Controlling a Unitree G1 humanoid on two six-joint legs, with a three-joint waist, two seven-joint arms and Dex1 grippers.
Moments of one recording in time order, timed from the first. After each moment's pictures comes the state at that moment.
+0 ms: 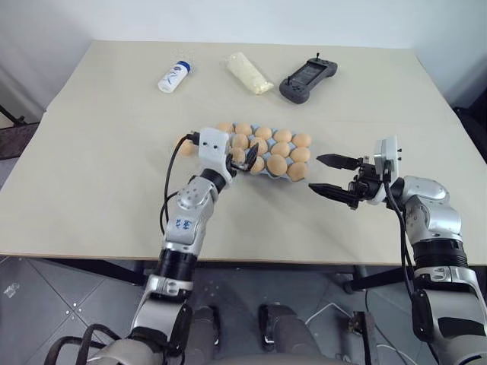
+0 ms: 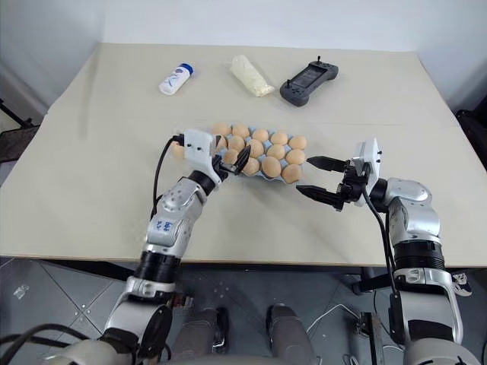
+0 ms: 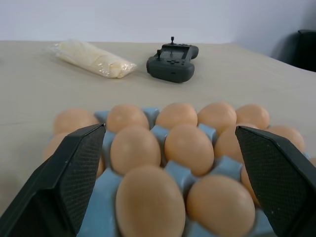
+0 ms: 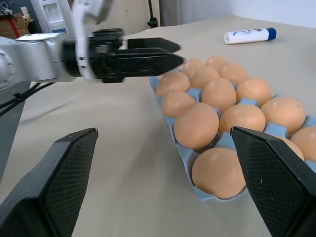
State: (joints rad) left arm -0.49 0.03 -0.02 0.05 -0.12 0.25 -0.14; right arm -0.62 -0.58 -0.13 0.51 0.45 0.11 1.37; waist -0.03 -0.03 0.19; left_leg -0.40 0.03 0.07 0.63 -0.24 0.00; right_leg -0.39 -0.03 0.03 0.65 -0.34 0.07
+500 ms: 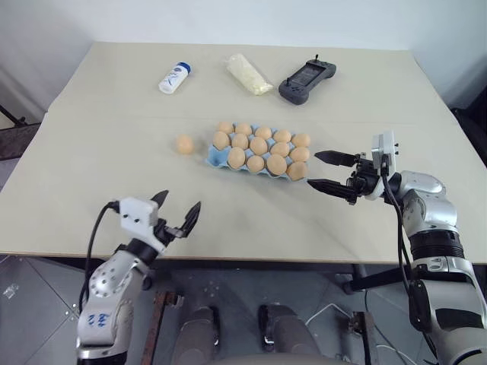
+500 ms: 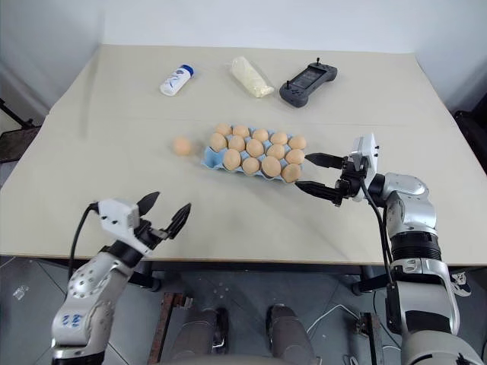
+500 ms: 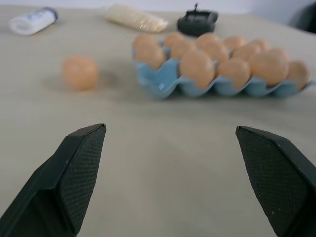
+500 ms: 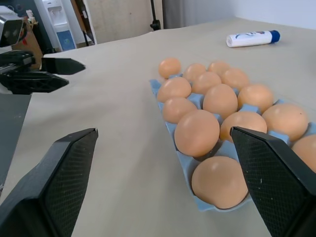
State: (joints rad) left arm 0.14 0.26 0.22 -0.46 -0.33 0.33 -0.33; right arm -0.69 -0.57 -0.12 0.60 0.44 0.10 1.41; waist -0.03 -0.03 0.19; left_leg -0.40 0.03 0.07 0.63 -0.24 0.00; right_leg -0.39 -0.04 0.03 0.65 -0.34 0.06
